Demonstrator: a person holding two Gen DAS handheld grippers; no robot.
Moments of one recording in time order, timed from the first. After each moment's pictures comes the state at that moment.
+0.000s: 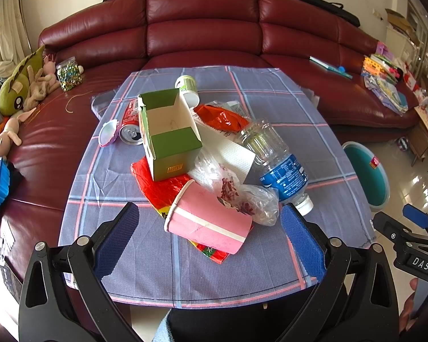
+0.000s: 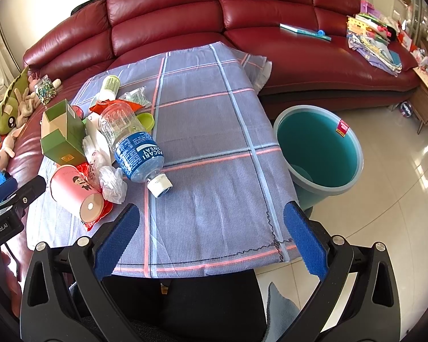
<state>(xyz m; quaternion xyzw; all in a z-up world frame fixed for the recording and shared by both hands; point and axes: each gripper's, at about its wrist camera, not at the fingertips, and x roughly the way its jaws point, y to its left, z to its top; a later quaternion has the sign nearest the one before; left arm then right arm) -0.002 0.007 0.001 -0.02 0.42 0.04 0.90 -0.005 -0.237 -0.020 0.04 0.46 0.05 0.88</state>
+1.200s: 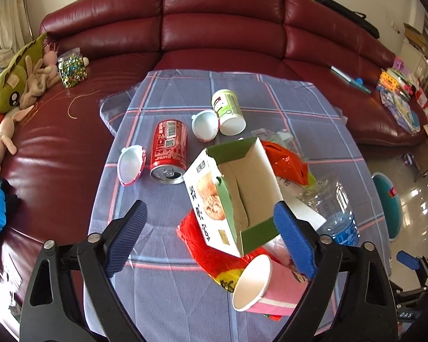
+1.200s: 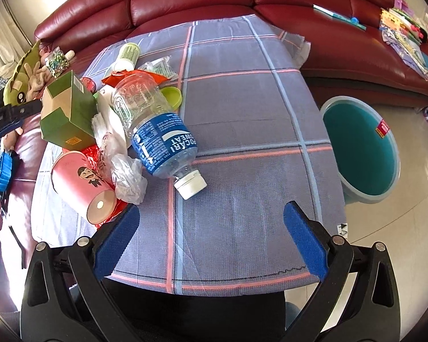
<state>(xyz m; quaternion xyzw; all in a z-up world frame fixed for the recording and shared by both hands) 0.102 0.108 0.007 -0.05 0.45 0.05 0.89 0.041 -0.189 -0.050 0.02 0.53 0.11 0.84</state>
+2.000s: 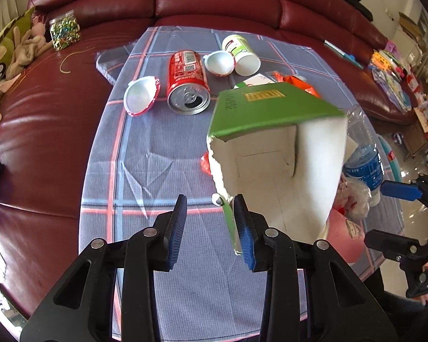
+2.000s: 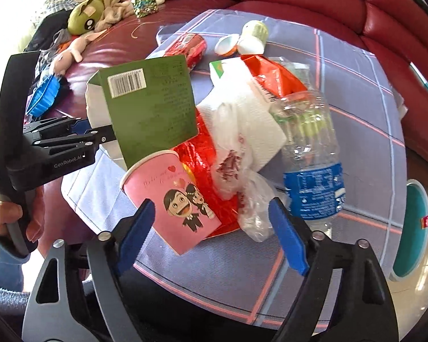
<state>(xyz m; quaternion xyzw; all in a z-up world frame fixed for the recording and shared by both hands) 0.044 0.156 -0.063 -0.07 0.50 0.00 0.86 0.048 -0.049 -0.043 -0.11 0.54 0.30 0.78</state>
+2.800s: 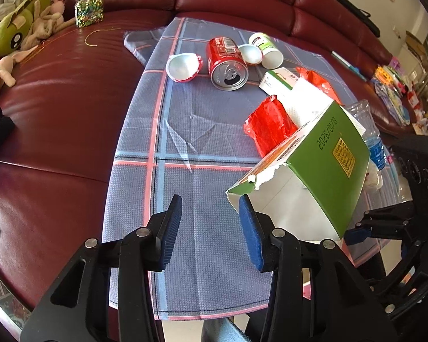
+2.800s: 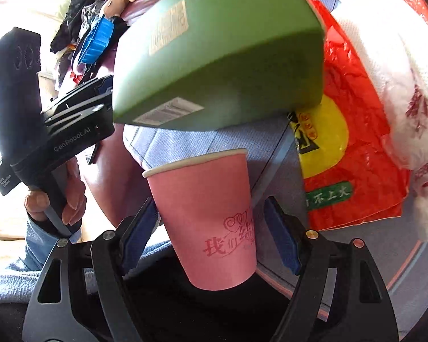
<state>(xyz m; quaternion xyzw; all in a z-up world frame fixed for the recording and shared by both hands) -0.004 0.198 -0.076 -0.11 0.49 0.01 0.86 0.015 0.021 -0.111 -0.06 0.67 0.43 0.60</state>
